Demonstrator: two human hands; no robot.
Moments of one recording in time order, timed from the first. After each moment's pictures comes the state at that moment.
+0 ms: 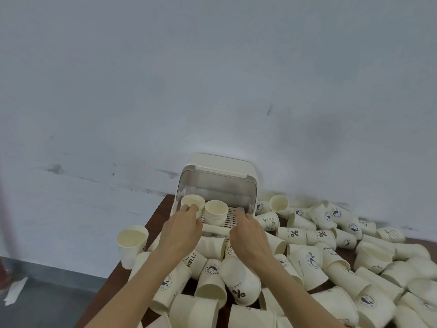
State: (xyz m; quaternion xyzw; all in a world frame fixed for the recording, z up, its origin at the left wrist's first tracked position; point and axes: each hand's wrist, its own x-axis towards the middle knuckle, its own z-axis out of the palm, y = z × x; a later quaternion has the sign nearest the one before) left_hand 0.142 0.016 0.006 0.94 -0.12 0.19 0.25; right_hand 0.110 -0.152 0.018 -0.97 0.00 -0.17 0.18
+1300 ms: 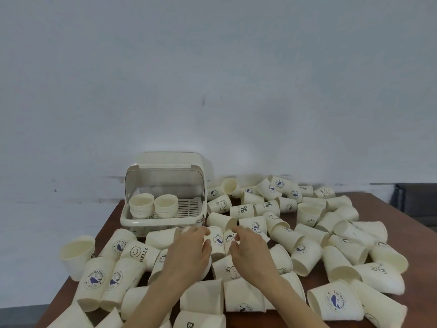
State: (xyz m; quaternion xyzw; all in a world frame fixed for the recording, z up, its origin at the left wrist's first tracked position) left_hand 0.046 -0.093 -0.002 0.92 -0.25 0.12 0.28; right_hand -0.006 -0.244 0.000 -0.95 0.08 -0.19 0.23
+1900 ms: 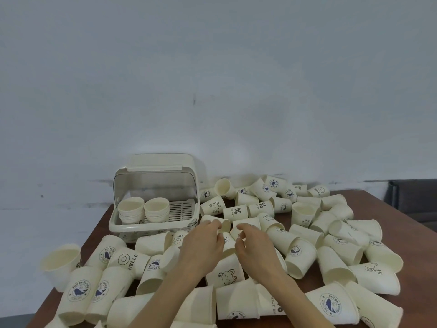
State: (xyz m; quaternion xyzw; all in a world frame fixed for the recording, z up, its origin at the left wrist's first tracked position) left_hand 0.059 -0.144 0.010 0.91 -0.28 0.11 0.27; right_hand -0.003 -0.273 0.006 -0.94 0.12 -0.19 0.25
